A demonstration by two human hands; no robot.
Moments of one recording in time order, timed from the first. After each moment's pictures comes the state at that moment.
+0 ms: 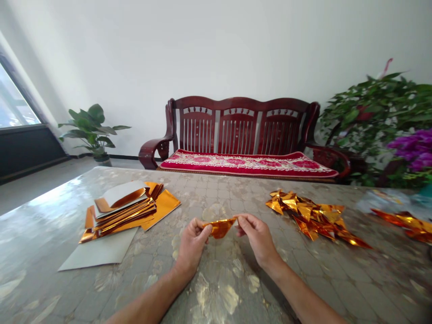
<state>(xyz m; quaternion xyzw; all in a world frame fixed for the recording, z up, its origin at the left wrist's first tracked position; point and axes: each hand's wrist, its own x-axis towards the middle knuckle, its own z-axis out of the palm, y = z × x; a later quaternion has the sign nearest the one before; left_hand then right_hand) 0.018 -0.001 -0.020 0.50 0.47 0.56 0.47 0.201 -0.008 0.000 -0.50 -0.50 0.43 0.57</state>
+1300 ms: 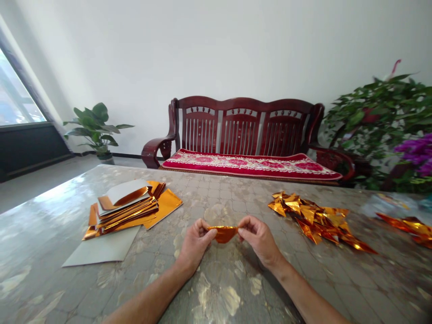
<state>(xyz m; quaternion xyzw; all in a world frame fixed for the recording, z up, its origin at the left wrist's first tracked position) 0.015 0.003 -0.025 0.50 0.43 0.53 0.53 0.209 -0.005 -0.005 -0.48 -0.56 0.44 0.52</state>
